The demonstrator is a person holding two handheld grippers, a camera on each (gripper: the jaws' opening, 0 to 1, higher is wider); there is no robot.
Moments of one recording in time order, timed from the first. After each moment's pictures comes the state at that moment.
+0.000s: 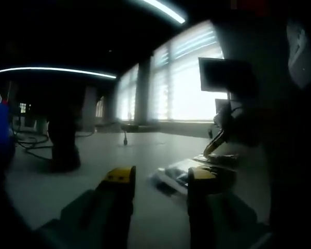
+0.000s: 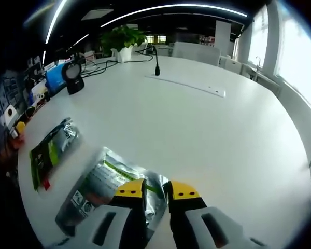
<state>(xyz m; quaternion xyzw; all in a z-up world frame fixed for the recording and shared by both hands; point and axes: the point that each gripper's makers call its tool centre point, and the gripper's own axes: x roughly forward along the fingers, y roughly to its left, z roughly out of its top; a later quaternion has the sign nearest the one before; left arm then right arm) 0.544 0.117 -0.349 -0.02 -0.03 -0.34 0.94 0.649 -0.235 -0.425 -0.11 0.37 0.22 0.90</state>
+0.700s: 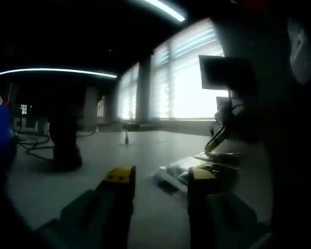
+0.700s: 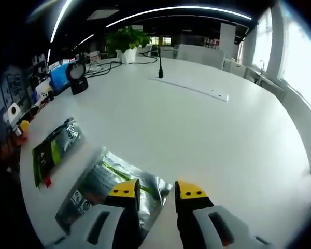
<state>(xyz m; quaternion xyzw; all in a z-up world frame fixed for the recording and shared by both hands) 0.545 0.117 -0.351 -0.01 -0.03 -0.33 0.94 0.649 -0.232 -0.426 -0.11 0.37 0.25 0.89</state>
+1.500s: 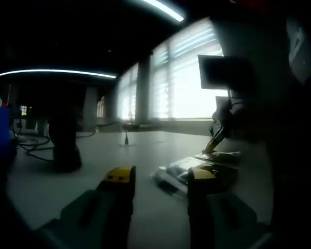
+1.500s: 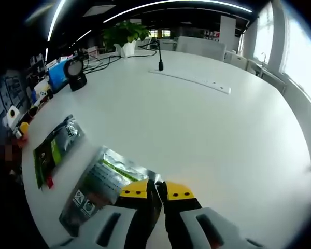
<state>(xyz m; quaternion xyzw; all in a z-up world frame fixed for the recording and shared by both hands) 0.544 0.116 -0.351 -0.01 -0.03 -0.33 0.94 0.647 -0.228 -0.427 -0.11 0.39 0.25 0.88</state>
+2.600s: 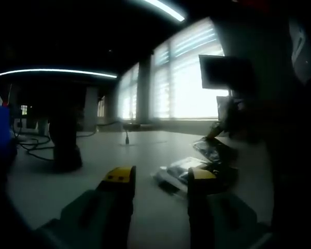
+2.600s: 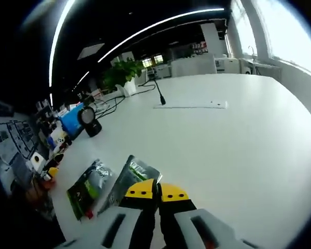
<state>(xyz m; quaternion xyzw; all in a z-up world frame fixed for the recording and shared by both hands) 0.547 0.117 -0.352 -0.01 -0.03 -0.33 0.94 0.635 -0.212 -0.357 0.07 0.30 0.27 0.91</state>
